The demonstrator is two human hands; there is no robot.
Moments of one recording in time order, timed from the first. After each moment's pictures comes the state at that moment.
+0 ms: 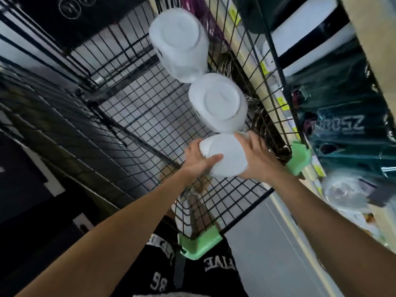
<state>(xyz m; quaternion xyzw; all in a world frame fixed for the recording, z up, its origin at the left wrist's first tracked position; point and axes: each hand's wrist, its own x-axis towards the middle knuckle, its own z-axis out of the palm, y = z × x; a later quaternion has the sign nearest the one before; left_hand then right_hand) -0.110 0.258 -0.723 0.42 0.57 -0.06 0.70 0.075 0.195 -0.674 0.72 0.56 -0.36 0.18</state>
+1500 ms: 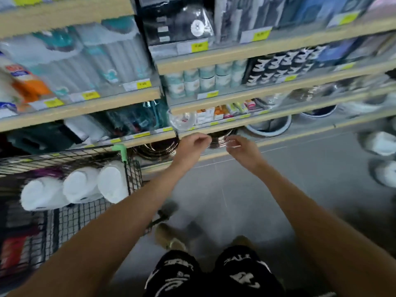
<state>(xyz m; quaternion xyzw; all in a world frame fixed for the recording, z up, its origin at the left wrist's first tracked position) -0.001 -0.072 -0.461 0.83 0.05 -0.11 0.55 -0.005 -0.249 -0.470 0.87 -0.08 -0.15 -0.46</state>
